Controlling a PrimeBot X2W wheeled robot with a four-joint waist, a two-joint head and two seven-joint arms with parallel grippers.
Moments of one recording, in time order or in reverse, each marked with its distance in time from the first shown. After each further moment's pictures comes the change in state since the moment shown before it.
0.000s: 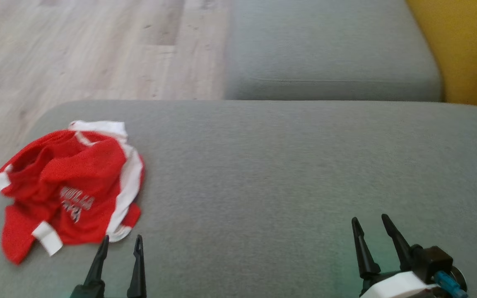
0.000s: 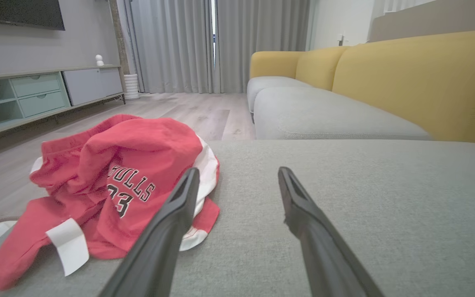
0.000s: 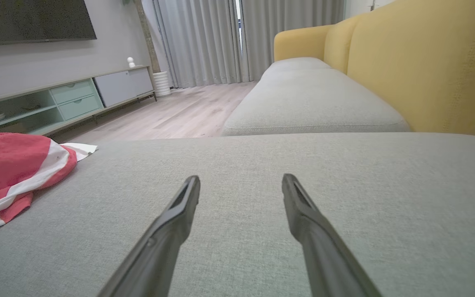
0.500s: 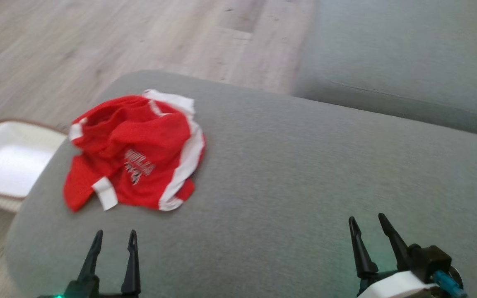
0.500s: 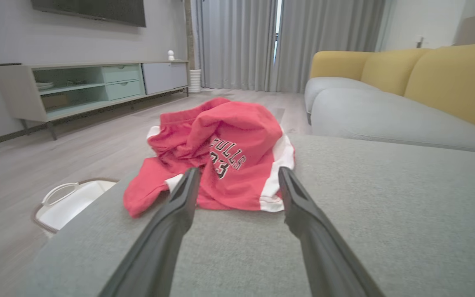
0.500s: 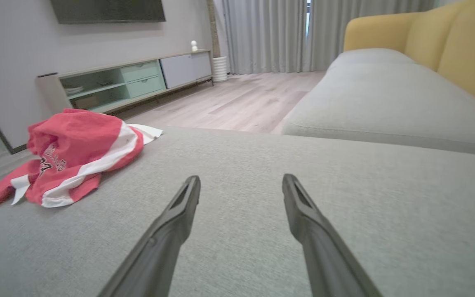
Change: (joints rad) left arm -0.013 0.005 0.025 -0.002 0.018 -0.007 0.000; right arm -0.001 0.000 0.014 -0.006 0.019 0.000 0.000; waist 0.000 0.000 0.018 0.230
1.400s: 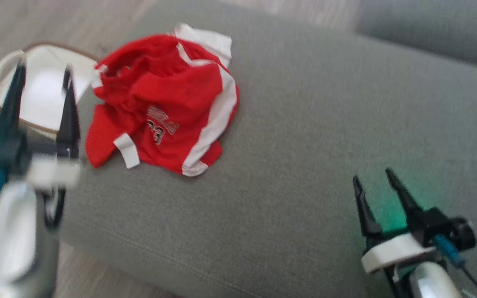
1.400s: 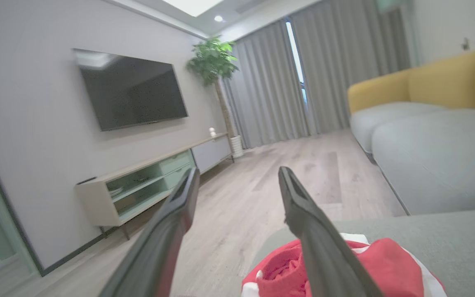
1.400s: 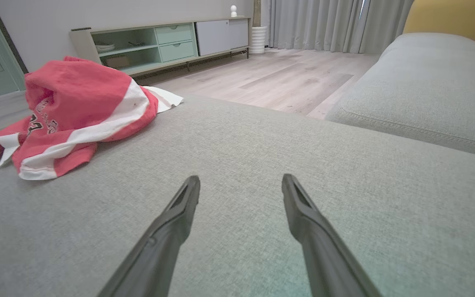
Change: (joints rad) left arm -0.522 0.181 0.042 -0.051 0.009 -0.052 0.051; right arm -0.126 -0.004 -0.050 -0.033 -0.185 0.000 0.000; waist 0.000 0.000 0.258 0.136
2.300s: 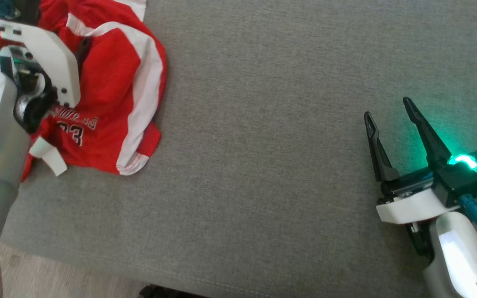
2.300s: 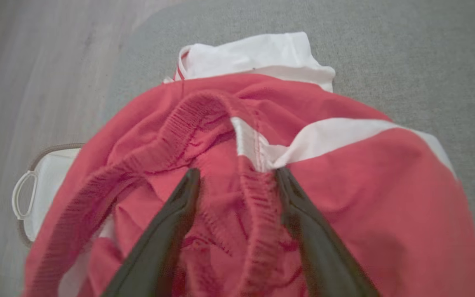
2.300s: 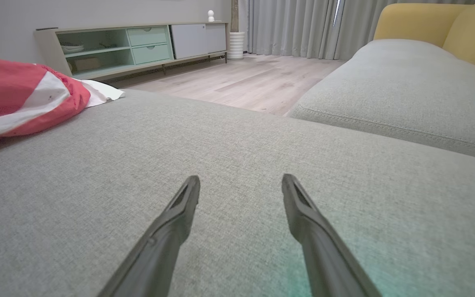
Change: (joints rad) left arm -0.660 0.194 -0.588 0.614 -0.591 -0.029 0.701; right arm -0.153 -0.122 0.057 -0.177 -0.020 0.000 -0.007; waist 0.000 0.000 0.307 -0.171
